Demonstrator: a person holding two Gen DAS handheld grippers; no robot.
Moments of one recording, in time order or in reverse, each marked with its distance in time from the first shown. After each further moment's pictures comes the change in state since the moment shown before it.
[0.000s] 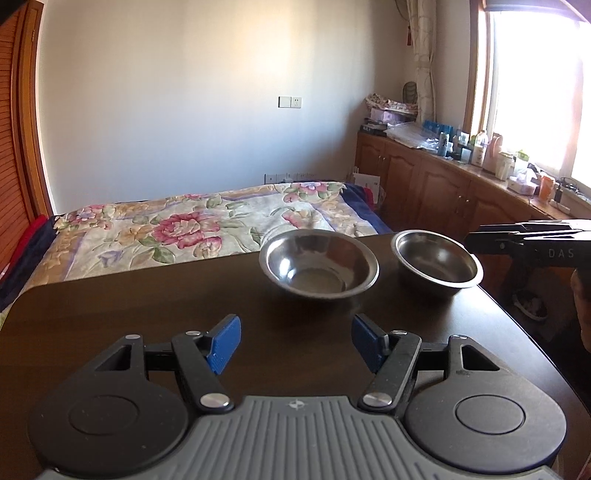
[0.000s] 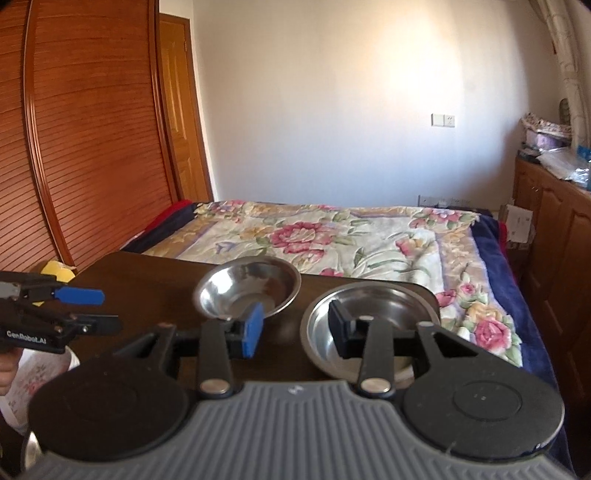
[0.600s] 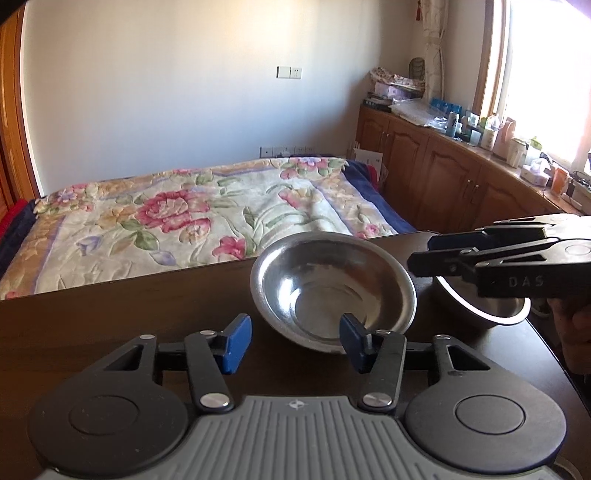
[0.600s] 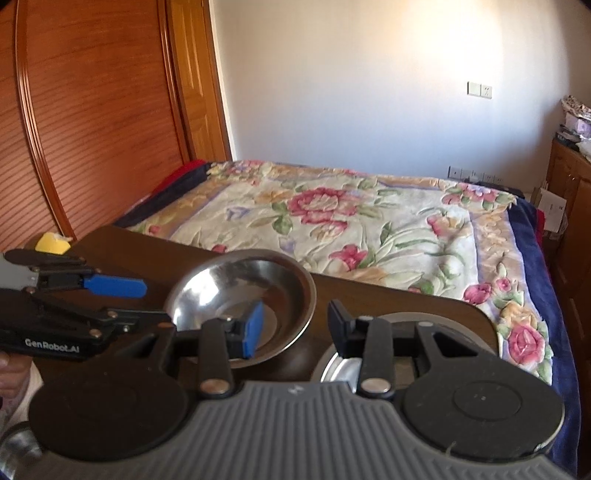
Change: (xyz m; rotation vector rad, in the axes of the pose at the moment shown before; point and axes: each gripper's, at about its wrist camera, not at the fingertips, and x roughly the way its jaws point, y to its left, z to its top) left arm 0.089 0.010 0.033 -0.024 0.102 -0.023; right arm 0.092 0.001 0.027 -0.051 0.152 0.062
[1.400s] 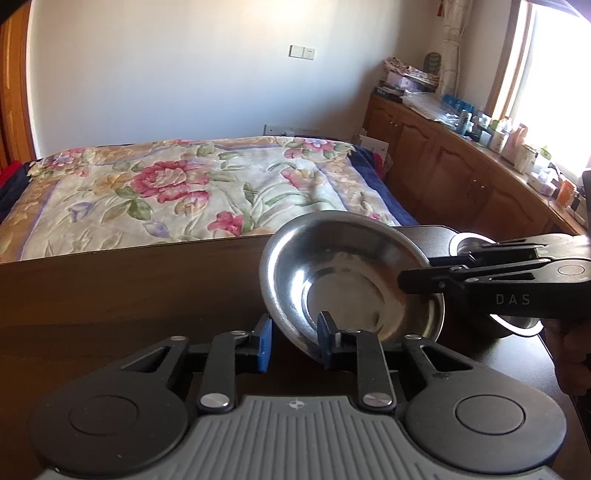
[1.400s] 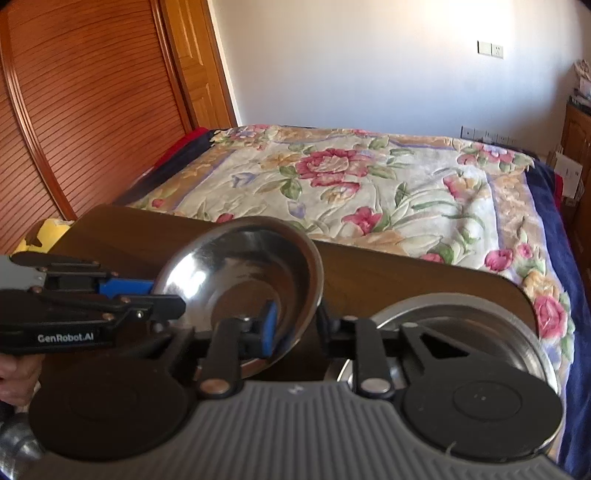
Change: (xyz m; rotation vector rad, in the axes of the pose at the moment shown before) left arm 0.023 0.012 0.002 -0.085 0.062 -0.020; right arm 0.030 -0.001 0.005 0.050 0.126 0.041
